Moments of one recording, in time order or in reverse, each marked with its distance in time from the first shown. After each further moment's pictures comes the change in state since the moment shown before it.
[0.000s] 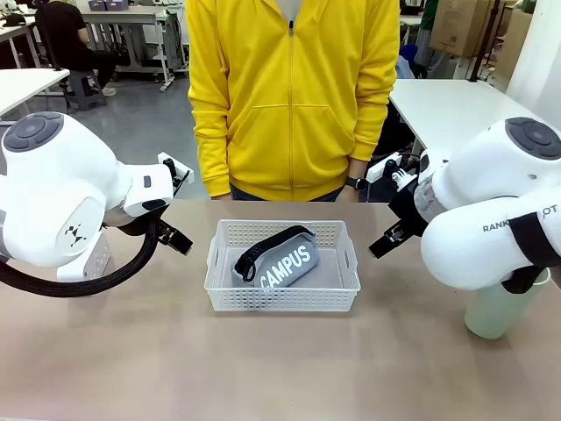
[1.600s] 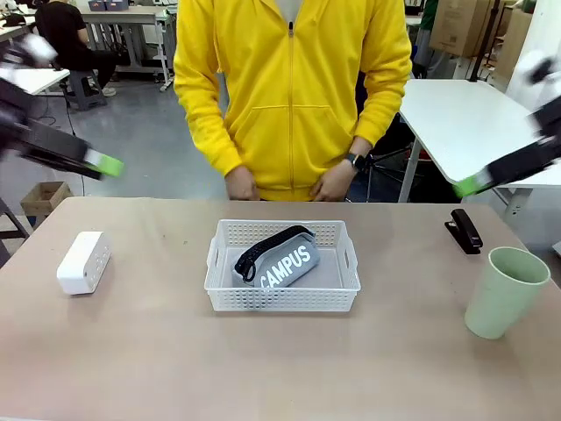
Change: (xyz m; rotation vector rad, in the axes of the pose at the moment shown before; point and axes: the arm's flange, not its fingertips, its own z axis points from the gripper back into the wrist) left arm -0.053 0.096 0.221 -0.647 -0.340 0.212; right arm -0.057 -0.104 0.221 0.621 -0.222 -0.281
